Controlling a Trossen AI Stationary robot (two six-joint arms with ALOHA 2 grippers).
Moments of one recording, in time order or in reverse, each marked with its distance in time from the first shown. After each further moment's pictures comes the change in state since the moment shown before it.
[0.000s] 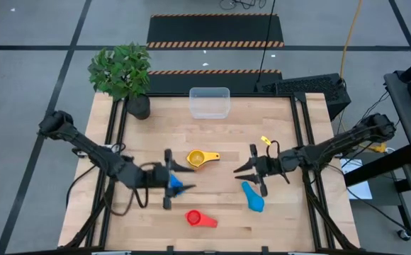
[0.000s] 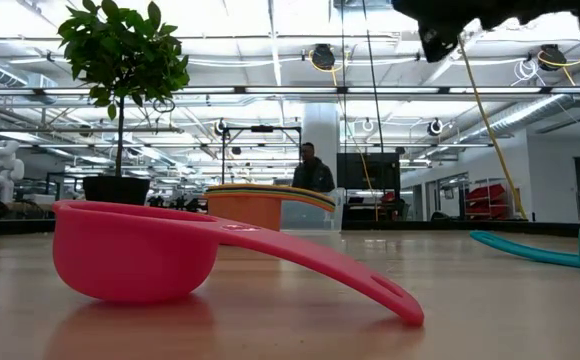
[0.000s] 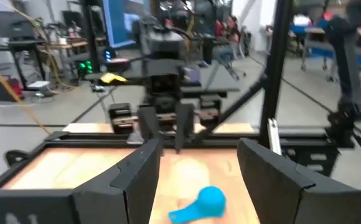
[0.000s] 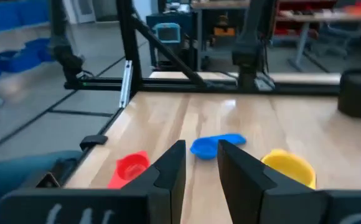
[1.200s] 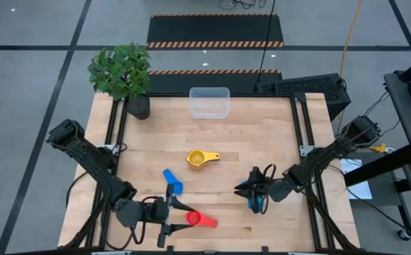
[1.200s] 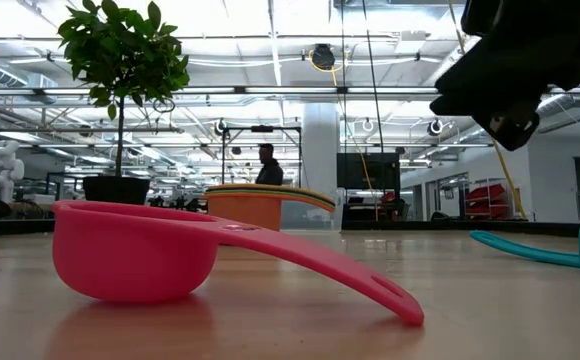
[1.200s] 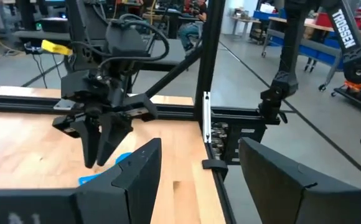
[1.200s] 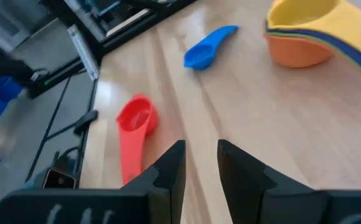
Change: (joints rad) left arm -0.234 0.230 0.133 -0.014 -0.083 -0.210; right arm 0.267 0.295 0.001 -0.026 0.339 0.695
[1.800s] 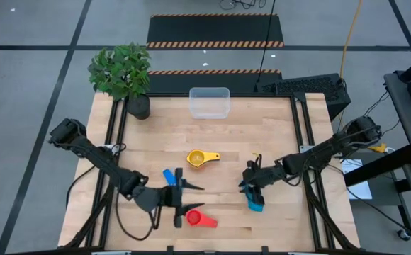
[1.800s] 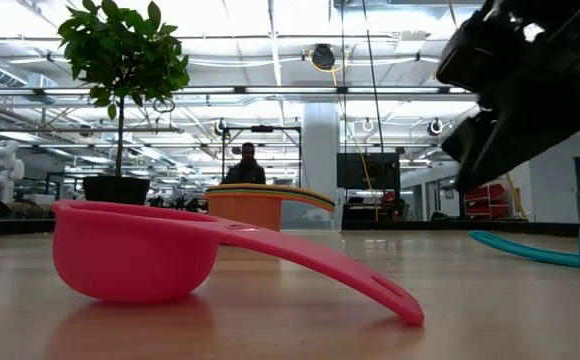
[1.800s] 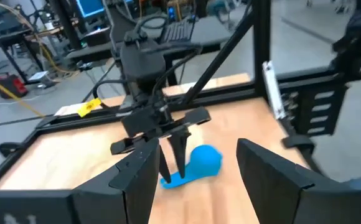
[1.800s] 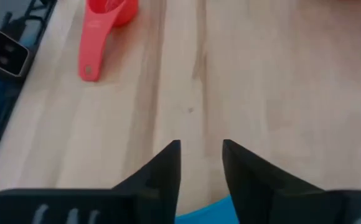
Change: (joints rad) left arm 0.161 0.000 0.000 -0.094 0.018 0.263; right arm -0.223 -0.011 0.000 -0.262 -0.469 -0.363
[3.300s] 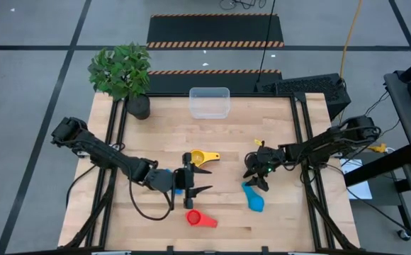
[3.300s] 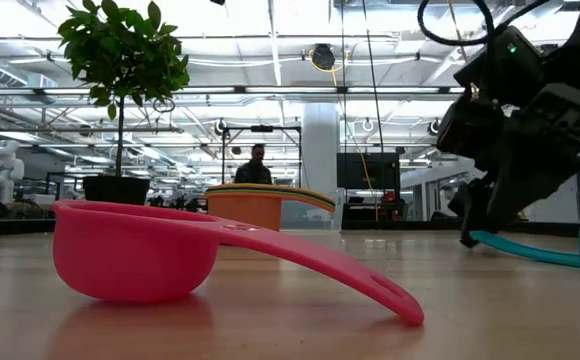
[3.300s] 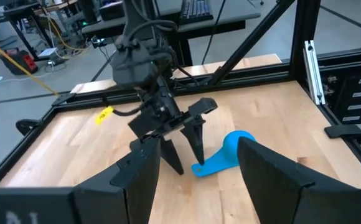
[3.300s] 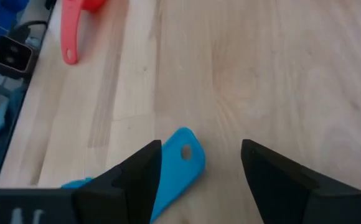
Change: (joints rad) left arm 0.175 0.000 0.000 -0.062 0.130 -0.008; right arm -0.288 0.032 -0.247 0.296 -0.360 -0.029
